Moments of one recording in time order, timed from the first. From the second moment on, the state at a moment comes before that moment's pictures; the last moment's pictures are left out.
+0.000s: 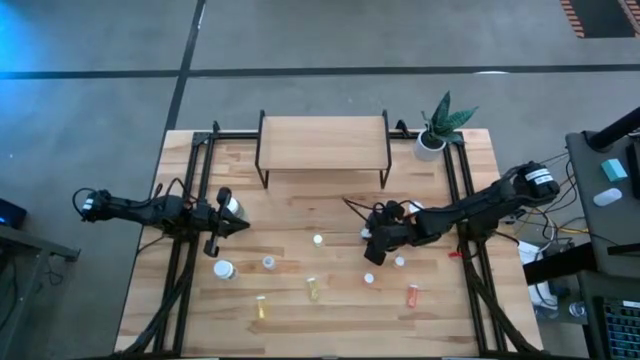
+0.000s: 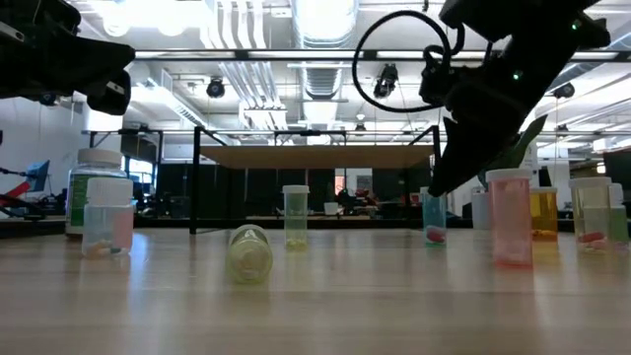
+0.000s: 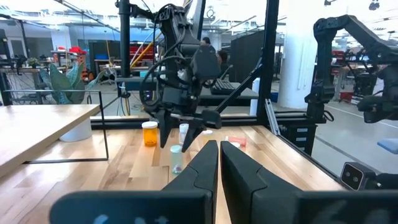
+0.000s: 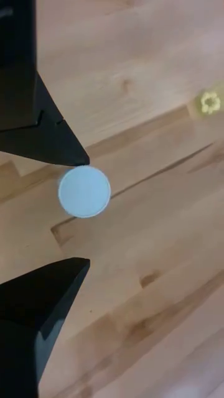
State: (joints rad) left arm -0.20 0.05 0.00 0.10 -0.07 -0.02; right arm 0.24 1.51 0.74 -0.28 0.38 0.58
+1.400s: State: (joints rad) left arm -0.20 0.05 0.00 0.10 -0.07 -0.02; right arm 0.19 1.52 0.54 0.10 0.34 0.52
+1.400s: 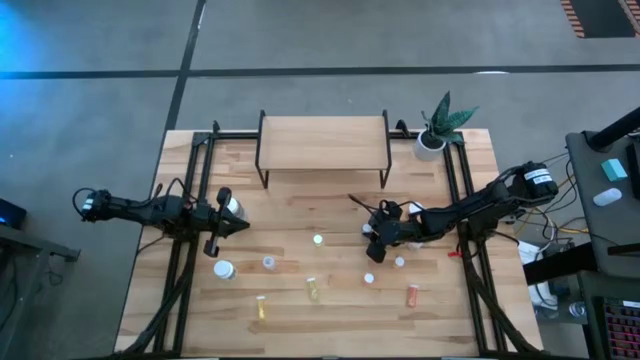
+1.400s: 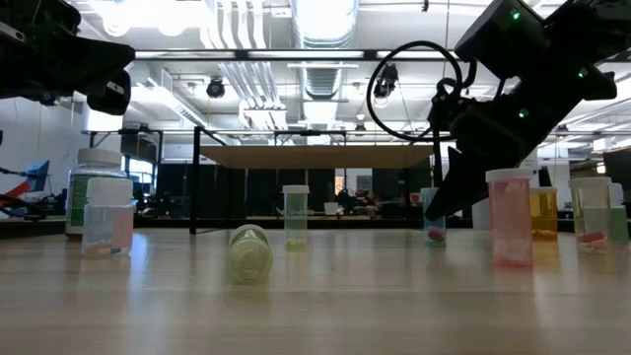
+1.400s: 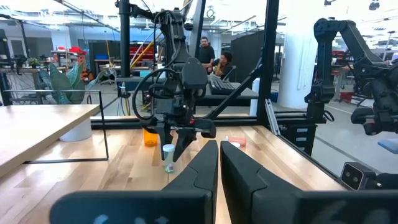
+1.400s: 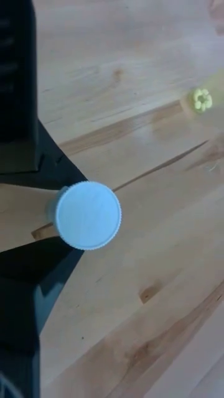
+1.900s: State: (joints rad) left arm -0.20 0.05 0.00 0.10 -0.07 -0.02; right arm 0.19 1.50 0.54 0.12 0.34 0.52
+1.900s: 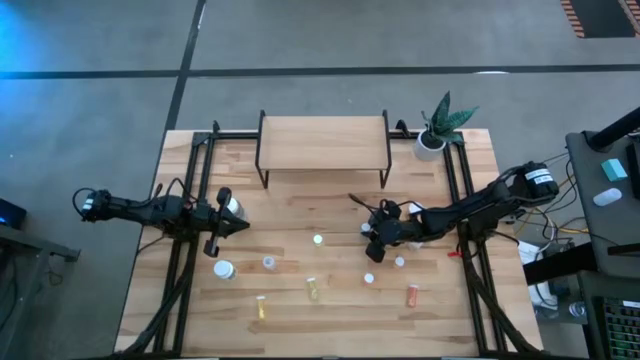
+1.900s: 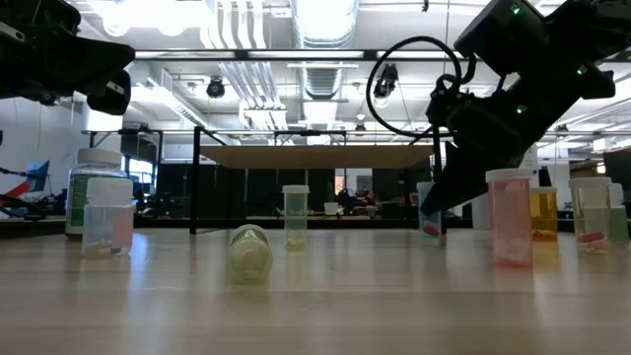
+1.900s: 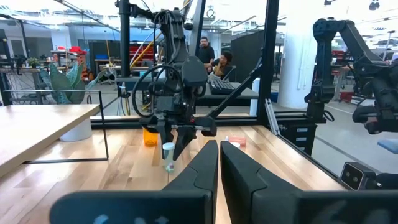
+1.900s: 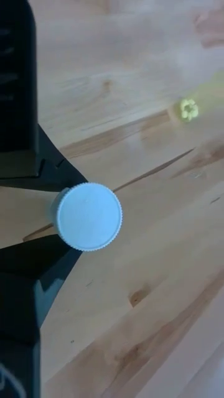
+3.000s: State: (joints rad) left arm -0.20 0.05 0.00 0.10 -0.07 -0.02; right arm -0.11 1.27 0.98 -0.15 0.34 0.25
